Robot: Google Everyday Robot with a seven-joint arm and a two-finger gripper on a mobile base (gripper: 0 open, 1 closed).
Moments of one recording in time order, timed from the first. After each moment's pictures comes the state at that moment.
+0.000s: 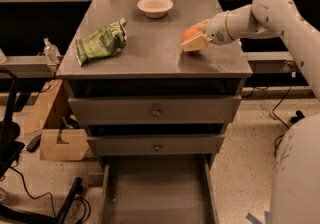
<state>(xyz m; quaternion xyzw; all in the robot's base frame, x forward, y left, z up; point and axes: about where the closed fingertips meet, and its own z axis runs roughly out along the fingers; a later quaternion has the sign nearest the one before) 0.776 -0.121 0.846 -0.48 0.73 0.17 0.45</state>
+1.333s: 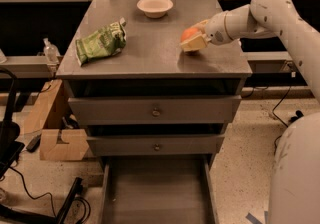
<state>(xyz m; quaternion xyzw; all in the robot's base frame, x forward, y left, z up) 0.776 -0.119 0.847 -0.49 0.73 0.17 0.45</state>
